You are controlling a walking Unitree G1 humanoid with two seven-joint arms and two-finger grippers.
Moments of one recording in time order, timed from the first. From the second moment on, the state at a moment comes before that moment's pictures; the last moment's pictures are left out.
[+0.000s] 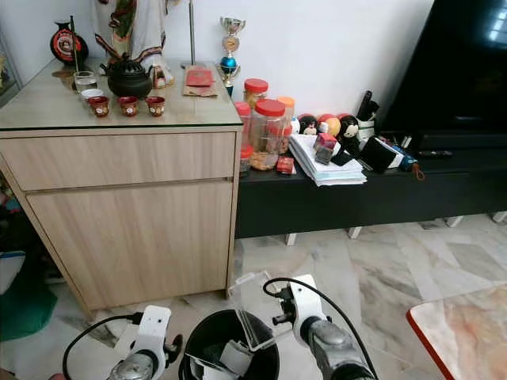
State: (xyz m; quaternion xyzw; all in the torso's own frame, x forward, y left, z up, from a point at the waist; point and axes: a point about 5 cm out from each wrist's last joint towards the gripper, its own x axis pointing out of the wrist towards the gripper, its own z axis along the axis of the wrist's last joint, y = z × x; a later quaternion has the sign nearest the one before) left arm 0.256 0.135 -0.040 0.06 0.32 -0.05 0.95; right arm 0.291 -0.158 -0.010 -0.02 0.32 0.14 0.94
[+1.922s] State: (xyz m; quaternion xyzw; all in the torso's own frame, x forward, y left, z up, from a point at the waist) left arm 0.258 0.129 -0.037 0.06 0.30 -0.09 0.95; right arm 0.312 -0.150 0.009 -0.05 0.27 0.12 0.95
